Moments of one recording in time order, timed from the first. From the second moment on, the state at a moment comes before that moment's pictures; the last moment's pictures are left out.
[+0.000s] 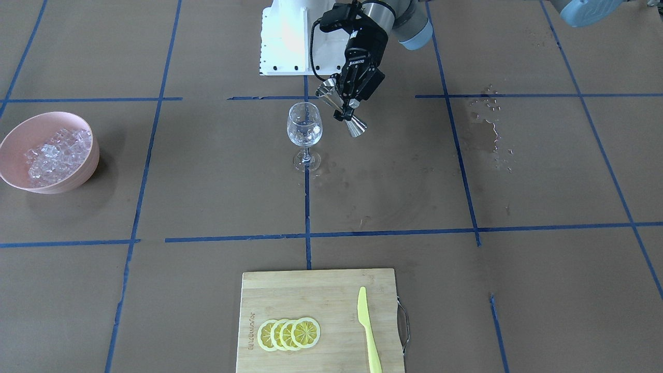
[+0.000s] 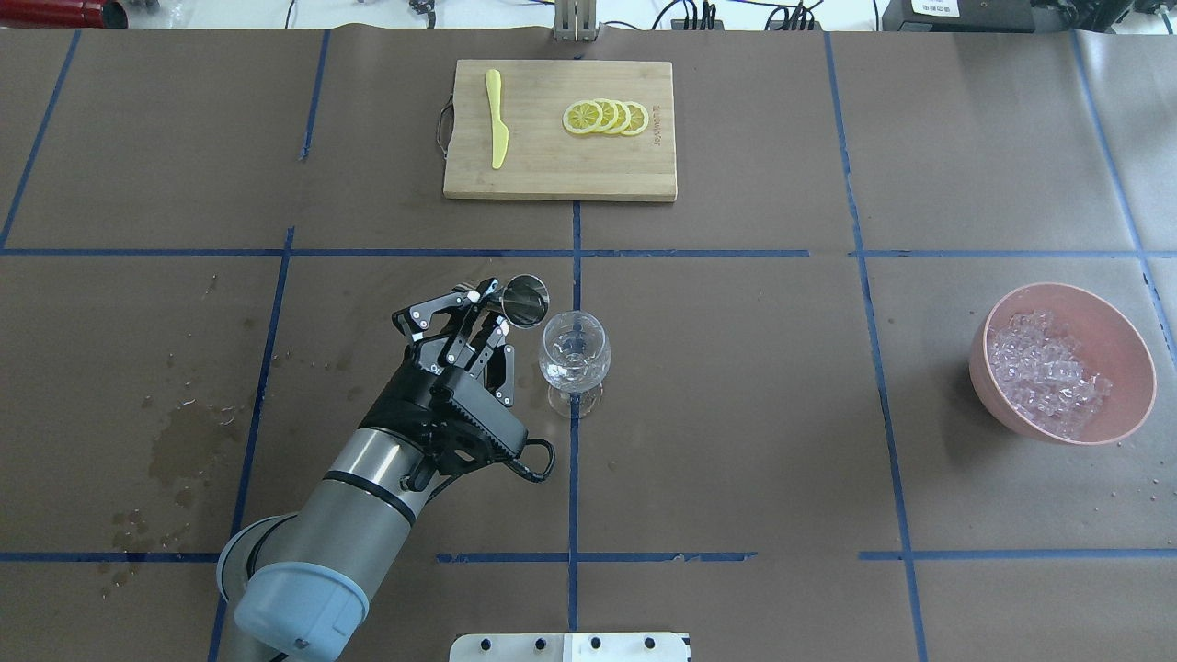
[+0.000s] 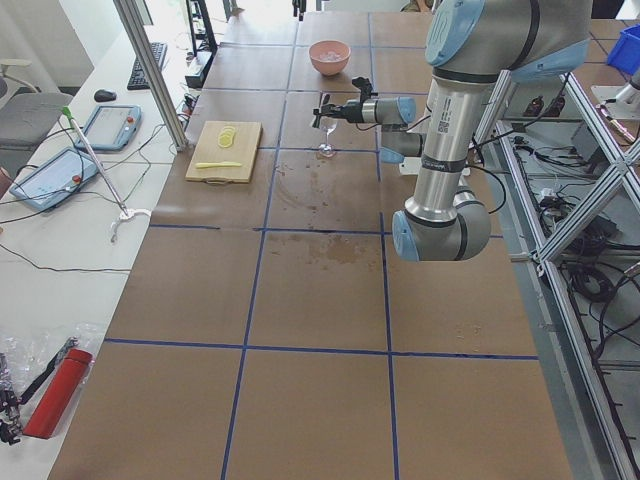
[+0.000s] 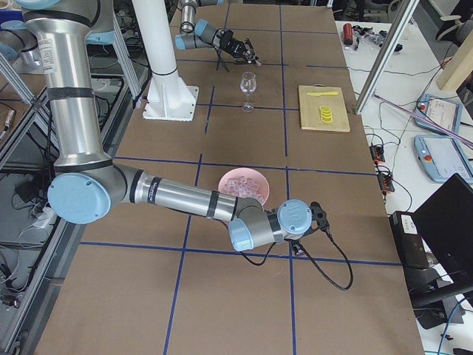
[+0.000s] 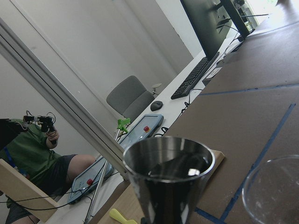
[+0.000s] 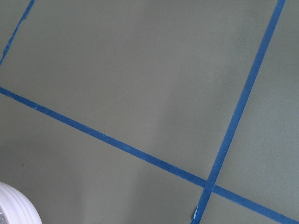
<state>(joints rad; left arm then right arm) -0.15 -2.00 -1.80 -2.56 -0.61 0.15 1.52 -1.45 1.24 -1.03 2.57 -0.09</state>
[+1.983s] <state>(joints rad) -0.17 -2.08 -1.85 -2.12 -0.64 0.67 1.52 -1.45 1.23 -1.03 2.57 -0.09</state>
